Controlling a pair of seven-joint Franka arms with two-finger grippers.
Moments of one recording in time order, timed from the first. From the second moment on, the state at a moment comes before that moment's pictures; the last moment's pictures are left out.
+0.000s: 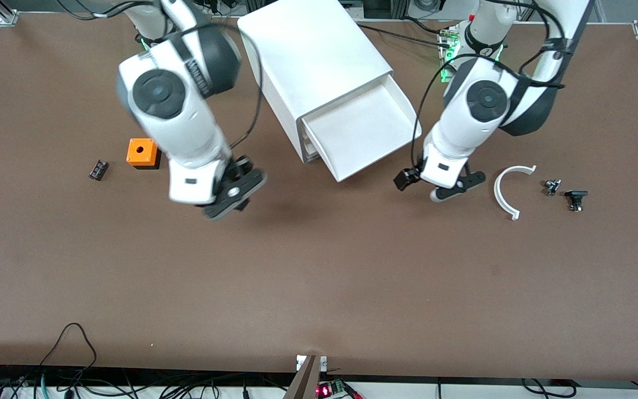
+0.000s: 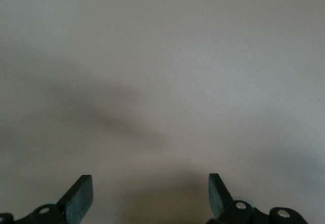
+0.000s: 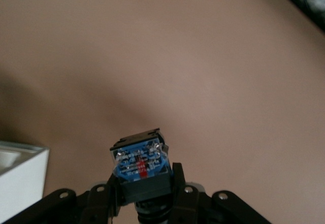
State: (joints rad) left arm -0.14 0.23 -0.35 -2.00 -0.03 2.25 -0.91; right arm 0.26 0.47 0.25 -1.37 -0.14 1.85 -0.09
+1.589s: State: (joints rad) left arm 0.05 0.06 -0.25 -1.91 -0.03 2.04 -0.28; right arm -0.29 0.43 0.25 -2.13 -0.14 2.46 -0.36
